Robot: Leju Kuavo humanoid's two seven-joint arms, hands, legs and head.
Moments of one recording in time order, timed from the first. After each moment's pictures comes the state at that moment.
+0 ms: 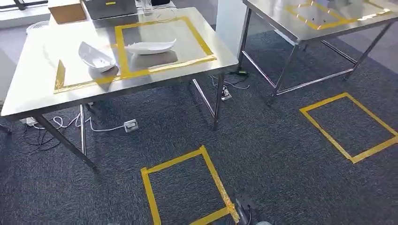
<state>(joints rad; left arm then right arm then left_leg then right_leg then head) -0.18 -0.06 -0.27 -0.18 -0.10 0.19 0.07 -0.10 0.13 -0.49 -0.17 0.64 0.03 0.12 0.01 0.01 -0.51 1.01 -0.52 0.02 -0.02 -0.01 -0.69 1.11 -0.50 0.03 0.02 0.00</state>
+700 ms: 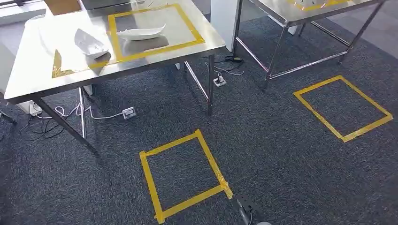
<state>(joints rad) -0.05 -0.05 -0.24 -0.17 -0.01 0.24 0.21 -0.09 0.14 -0.49 -0.17 0.65 0.01 0.14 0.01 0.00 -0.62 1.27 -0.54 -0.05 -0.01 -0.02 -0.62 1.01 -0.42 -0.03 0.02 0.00</state>
